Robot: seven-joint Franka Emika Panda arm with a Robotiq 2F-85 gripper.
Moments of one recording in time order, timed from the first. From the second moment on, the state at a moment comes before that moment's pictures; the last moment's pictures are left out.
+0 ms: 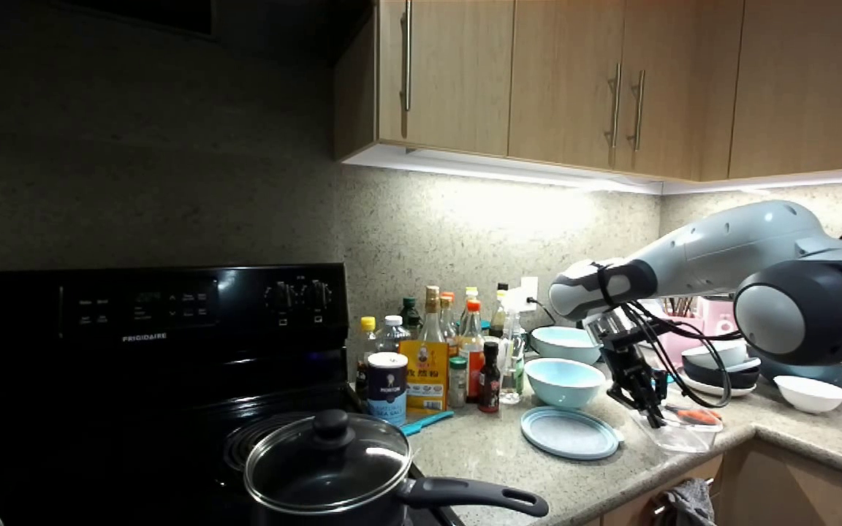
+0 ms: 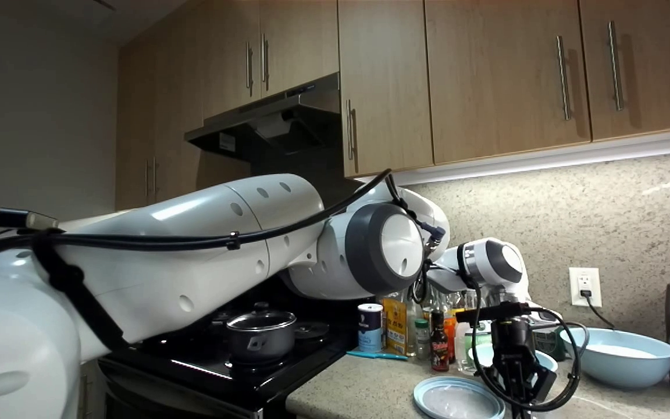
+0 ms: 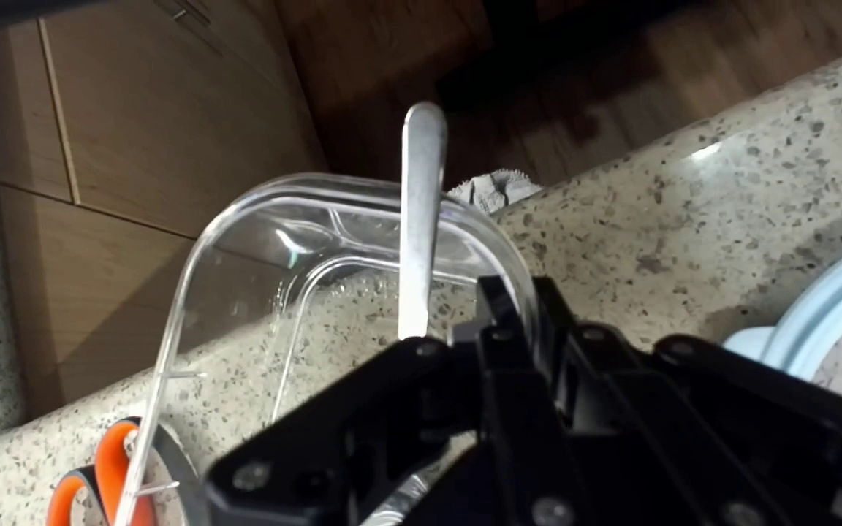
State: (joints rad) arm -0.25 1.18 -0.17 -0.69 -0.12 1.34 0.09
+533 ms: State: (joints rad) arm -0.24 1.15 -0.17 -0.68 -0.07 1.29 0.33
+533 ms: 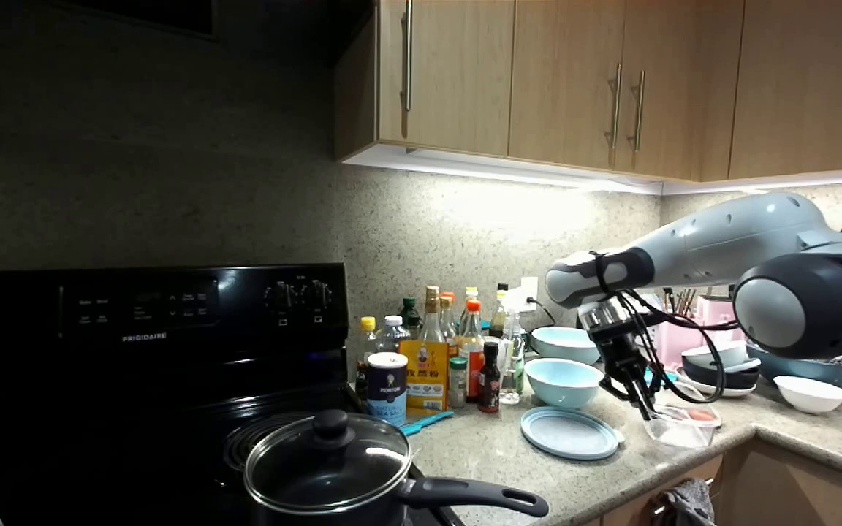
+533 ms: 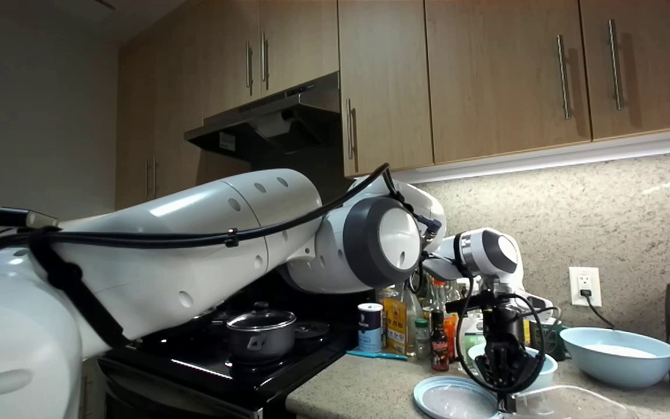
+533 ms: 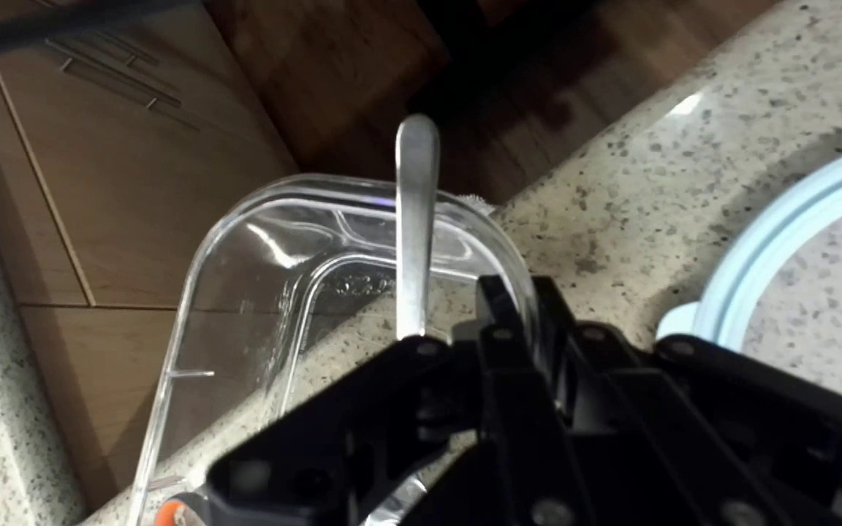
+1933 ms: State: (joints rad) arm -0.03 1.00 -0.15 -0.76 -0.09 1.29 0.37
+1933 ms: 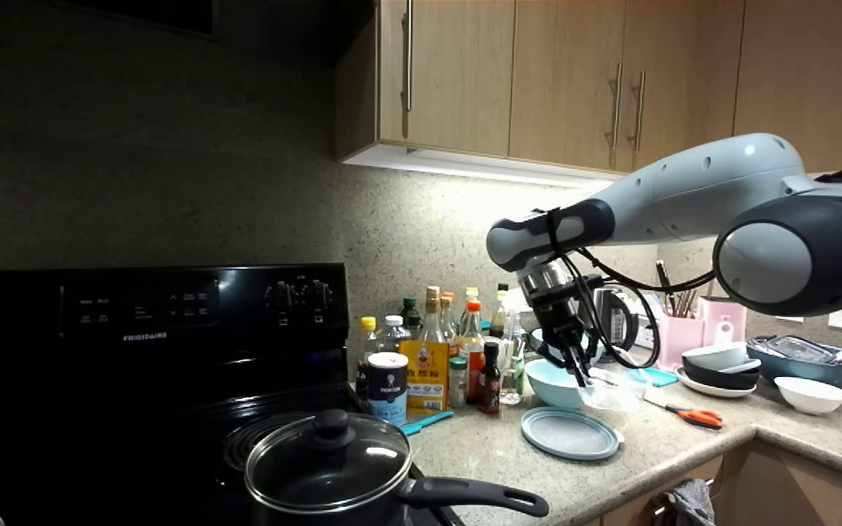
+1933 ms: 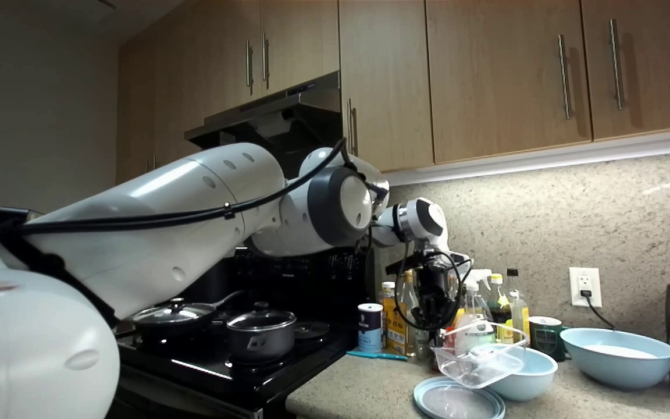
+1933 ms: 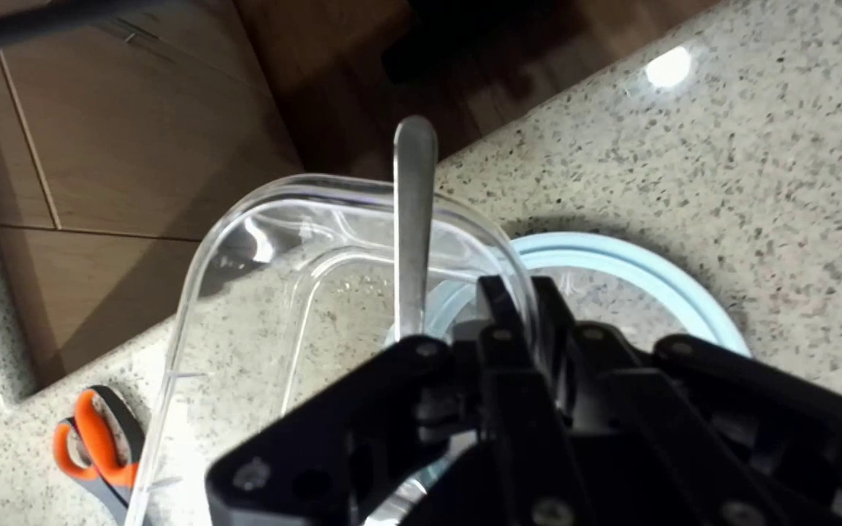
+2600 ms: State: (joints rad) arm 0.07 0.97 -0.15 -0.83 -0.11 1.30 0.36
